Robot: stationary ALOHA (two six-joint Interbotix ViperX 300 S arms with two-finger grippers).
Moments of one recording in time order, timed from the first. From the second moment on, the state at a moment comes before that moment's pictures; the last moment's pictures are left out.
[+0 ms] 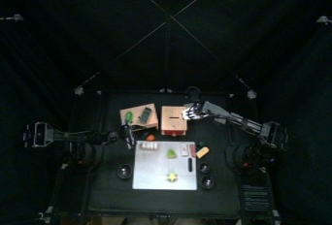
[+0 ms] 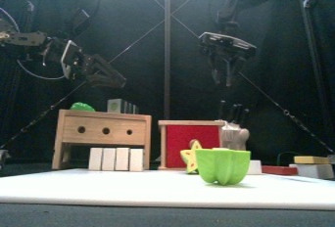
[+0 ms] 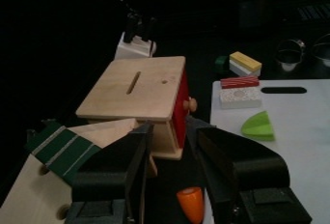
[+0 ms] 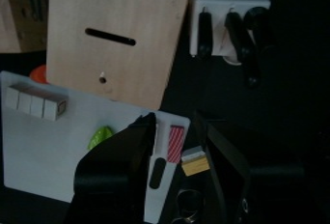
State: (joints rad) left arm 0.20 -0.37 1.13 -0.17 -0.63 0.35; right arm -0.33 -0.17 0.17 -0.16 1.25 0.90
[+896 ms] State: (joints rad) left arm 0.15 -0.36 0.99 -0.31 -0.59 0.34; right arm 0.03 -0.17 0.68 -0.81 0.54 1.47
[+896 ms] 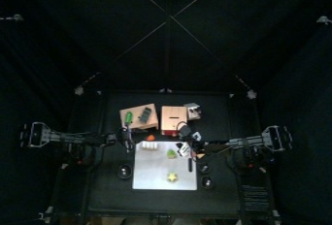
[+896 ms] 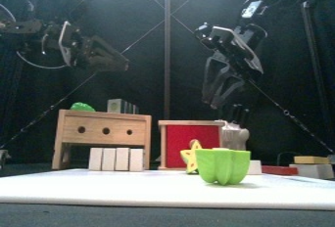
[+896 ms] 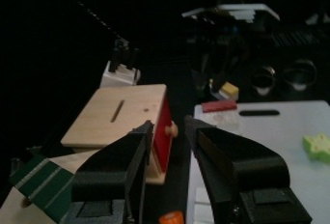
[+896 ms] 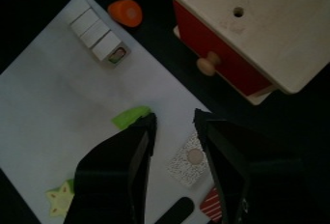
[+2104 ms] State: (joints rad) left arm 0.47 0.28 0.25 -0.90 0.11 0.34; right arm 0.12 0.08 0.62 -1.18 0.78 1.96
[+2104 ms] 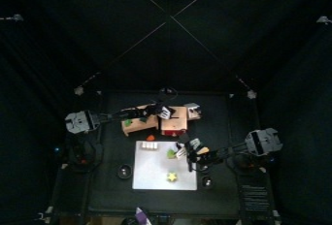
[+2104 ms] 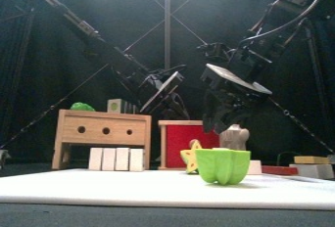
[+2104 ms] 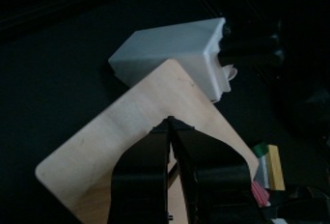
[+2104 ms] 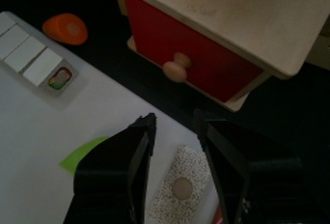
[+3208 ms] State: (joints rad) left arm 0.49 0.29 0.25 -0.90 0.13 0.34; right arm 0.01 0.21 0.49 -1.02 0.78 1.97
